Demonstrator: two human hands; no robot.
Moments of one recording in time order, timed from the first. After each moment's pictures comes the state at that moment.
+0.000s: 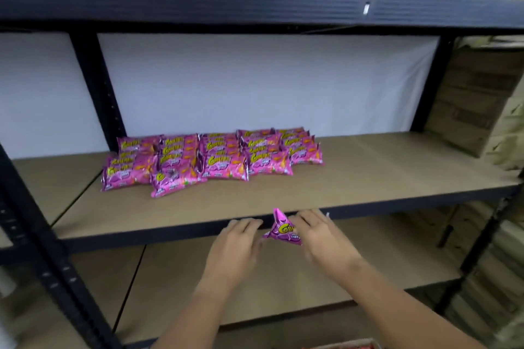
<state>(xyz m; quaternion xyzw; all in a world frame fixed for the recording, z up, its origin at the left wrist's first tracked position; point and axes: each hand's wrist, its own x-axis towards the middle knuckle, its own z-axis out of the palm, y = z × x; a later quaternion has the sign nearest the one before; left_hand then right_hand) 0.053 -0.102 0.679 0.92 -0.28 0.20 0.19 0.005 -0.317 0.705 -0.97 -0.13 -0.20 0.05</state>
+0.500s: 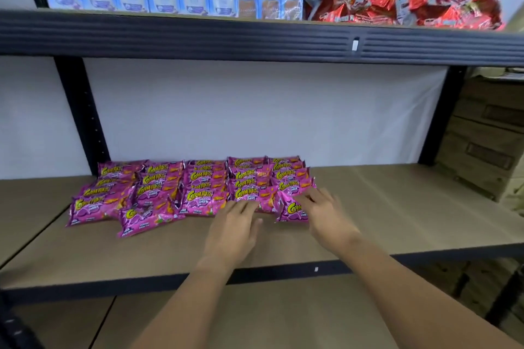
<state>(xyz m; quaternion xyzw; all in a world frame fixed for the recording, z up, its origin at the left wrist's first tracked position) 0.150 -0.175 0.749 0.91 -0.25 0.27 0.17 0.126 -0.406 0.771 -0.96 -0.12 -0.26 0.00</state>
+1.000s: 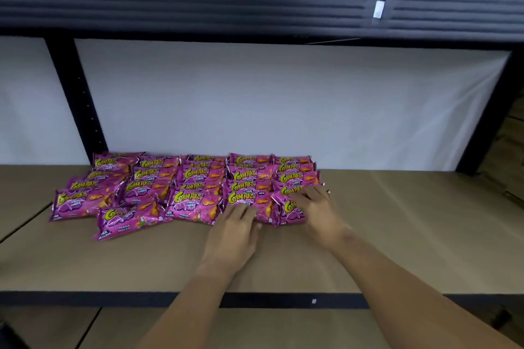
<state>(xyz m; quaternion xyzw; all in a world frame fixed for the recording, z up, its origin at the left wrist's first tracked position) 0.203 -0.208 0.716 0.93 -0.19 0.26 0.15 0.225 -0.435 0.737 -0.94 -0.17 -0.28 0.05</state>
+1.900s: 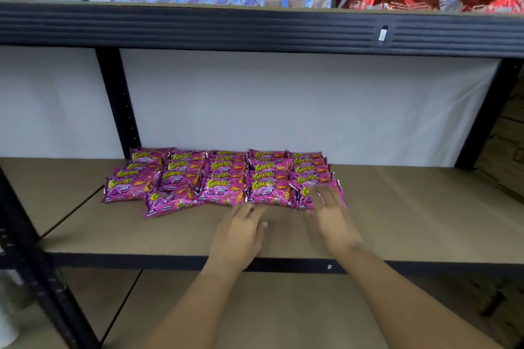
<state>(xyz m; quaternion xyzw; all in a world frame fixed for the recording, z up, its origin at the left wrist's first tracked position) 0.134 -0.163 0.728 0.93 -0.20 0.26 0.16 0.156 -0.399 0.732 -0.90 -0.12 -0.41 -0.02</state>
